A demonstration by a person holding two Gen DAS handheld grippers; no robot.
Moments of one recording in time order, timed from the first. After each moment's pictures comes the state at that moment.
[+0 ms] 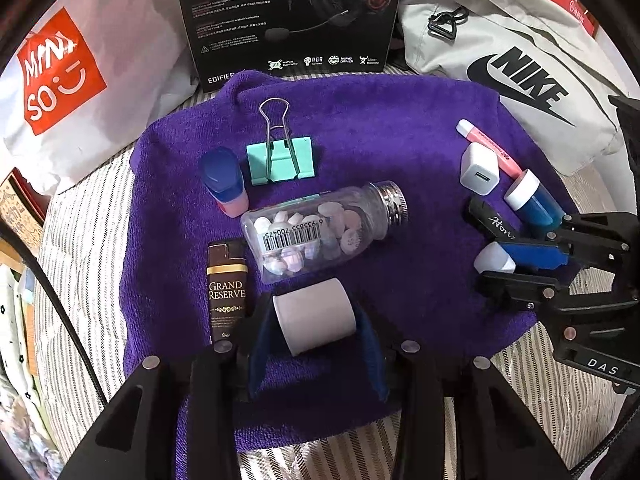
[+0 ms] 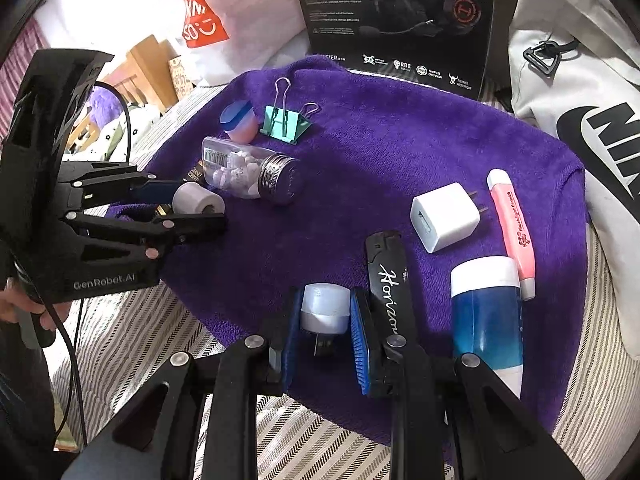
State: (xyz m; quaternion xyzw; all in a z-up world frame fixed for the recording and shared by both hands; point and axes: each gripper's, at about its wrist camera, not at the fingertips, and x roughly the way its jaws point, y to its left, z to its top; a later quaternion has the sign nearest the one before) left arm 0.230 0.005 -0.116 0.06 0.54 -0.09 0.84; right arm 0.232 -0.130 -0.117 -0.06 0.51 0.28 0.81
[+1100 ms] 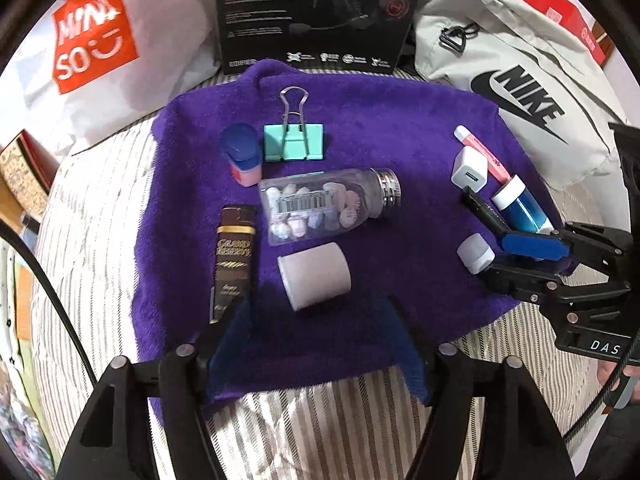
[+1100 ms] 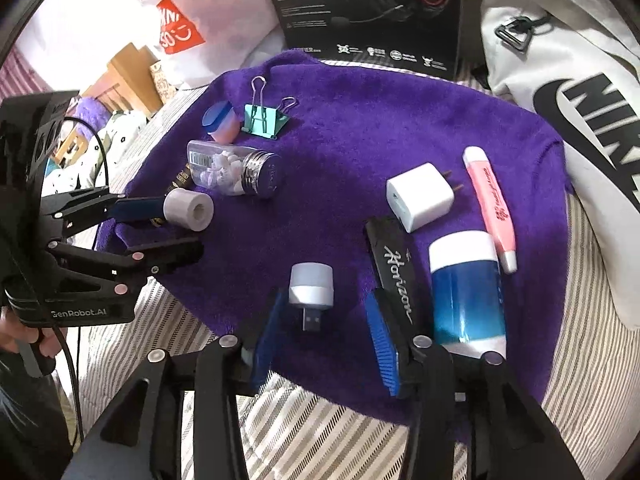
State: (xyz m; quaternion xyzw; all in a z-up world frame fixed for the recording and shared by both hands) left arm 0.204 0.022 -0.099 0.01 0.55 -0.07 0.83; right arm 0.233 -0.144 -0.110 -0.02 0.54 0.25 0.80
